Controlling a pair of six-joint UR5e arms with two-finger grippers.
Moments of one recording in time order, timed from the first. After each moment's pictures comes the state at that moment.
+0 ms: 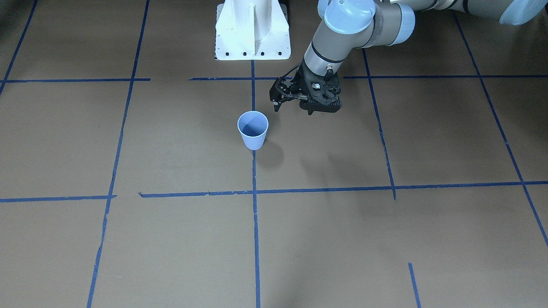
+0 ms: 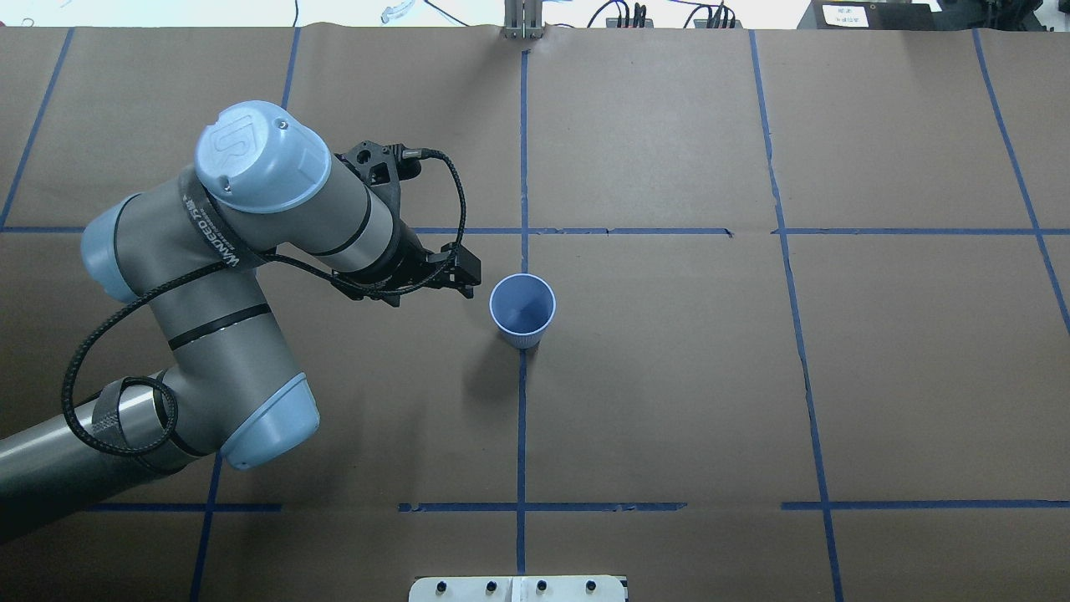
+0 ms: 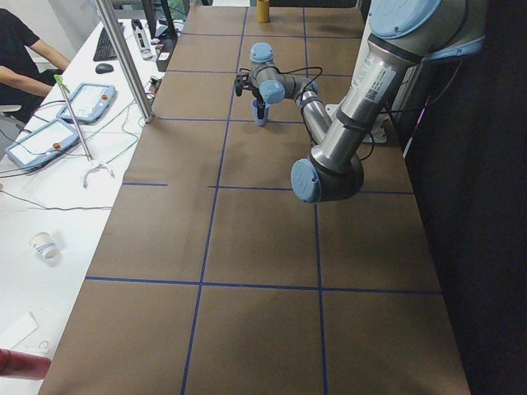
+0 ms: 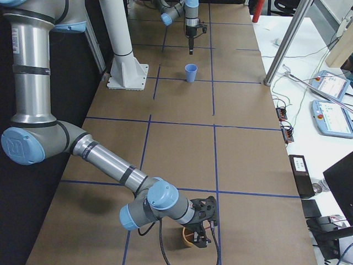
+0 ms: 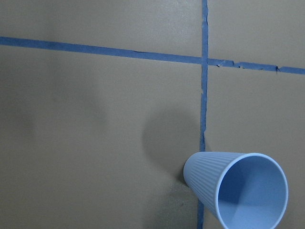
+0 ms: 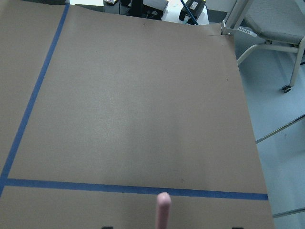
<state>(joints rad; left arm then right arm) -0.62 -2.17 -1.81 -1.72 -2.05 -1.27 1.74 -1.63 1.14 -0.51 2.17 0.20</state>
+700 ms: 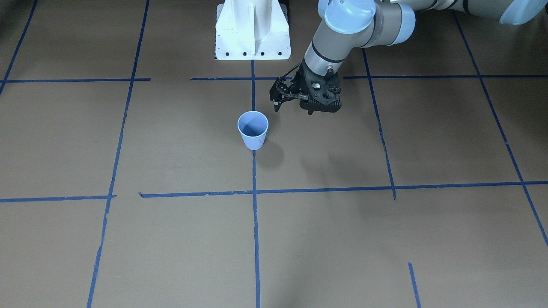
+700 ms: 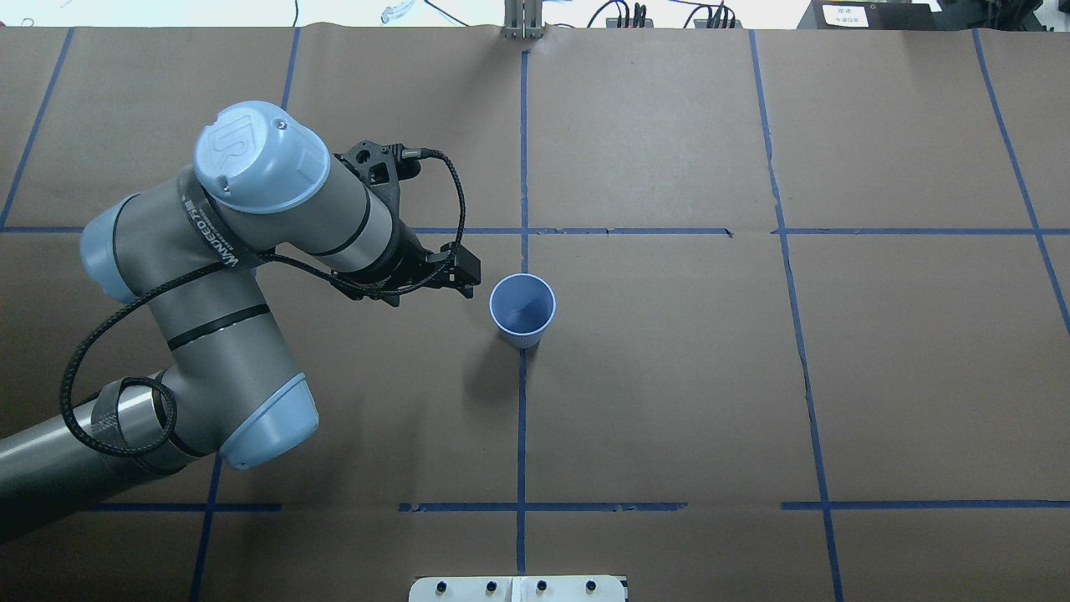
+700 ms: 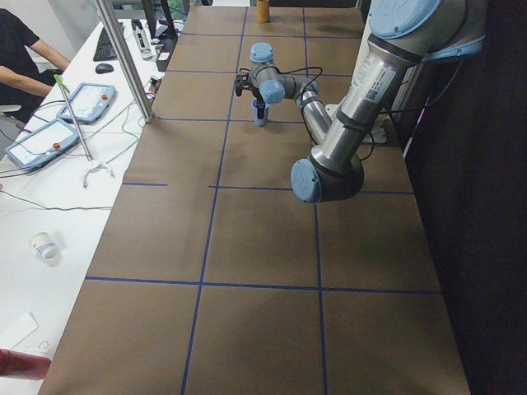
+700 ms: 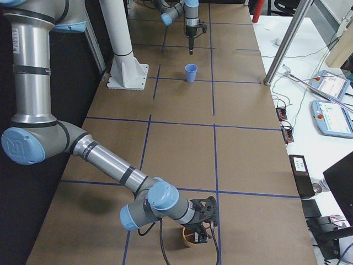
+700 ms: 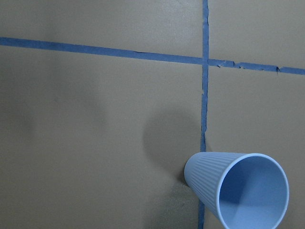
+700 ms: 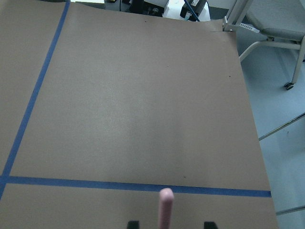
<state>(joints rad) -0.62 -2.17 -1.81 -1.72 -2.04 -1.27 1.73 -1.63 1.13 -0.51 2.18 0.20</state>
